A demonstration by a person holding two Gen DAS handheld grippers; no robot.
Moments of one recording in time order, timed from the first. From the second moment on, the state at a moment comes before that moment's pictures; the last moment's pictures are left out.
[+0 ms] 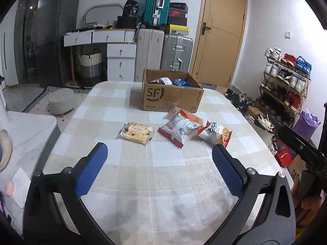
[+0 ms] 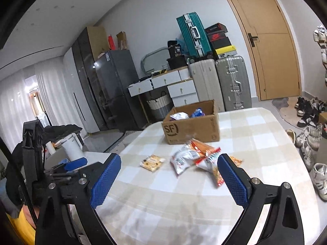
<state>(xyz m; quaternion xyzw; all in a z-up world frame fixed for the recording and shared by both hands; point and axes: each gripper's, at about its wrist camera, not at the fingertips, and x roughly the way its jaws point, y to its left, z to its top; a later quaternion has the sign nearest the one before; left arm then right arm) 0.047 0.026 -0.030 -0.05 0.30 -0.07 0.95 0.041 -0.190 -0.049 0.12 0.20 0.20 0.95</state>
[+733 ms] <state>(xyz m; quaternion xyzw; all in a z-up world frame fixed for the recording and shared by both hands) 0.204 -0.004 -0.153 -0.05 0.45 -0.07 0.89 0.221 -0.187 -0.139 -0.08 0.37 0.16 0.91</state>
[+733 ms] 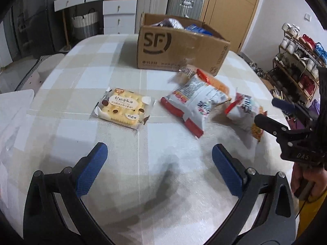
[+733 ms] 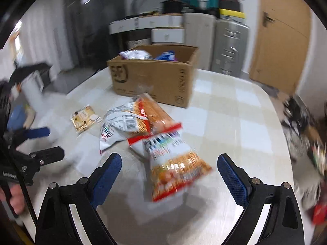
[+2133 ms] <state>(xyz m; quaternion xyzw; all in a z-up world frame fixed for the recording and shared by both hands) 0.225 -0.030 -0.125 0.05 0.43 -0.07 0.90 0.206 -0.223 -0.154 0.13 0.30 0.22 0.92</state>
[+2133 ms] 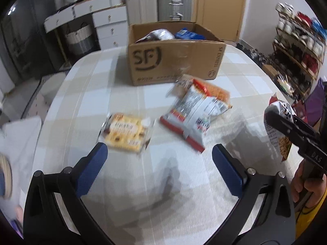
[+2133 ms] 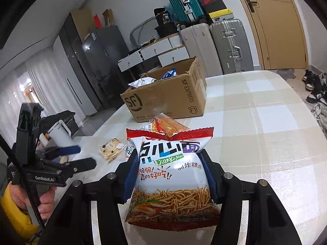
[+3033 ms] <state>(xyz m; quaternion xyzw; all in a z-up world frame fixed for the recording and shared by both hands) 0.299 -0.079 -0.171 0.11 0.47 -0.17 0.86 0.198 -0.242 -0.148 0.16 0.28 0.22 0.92</state>
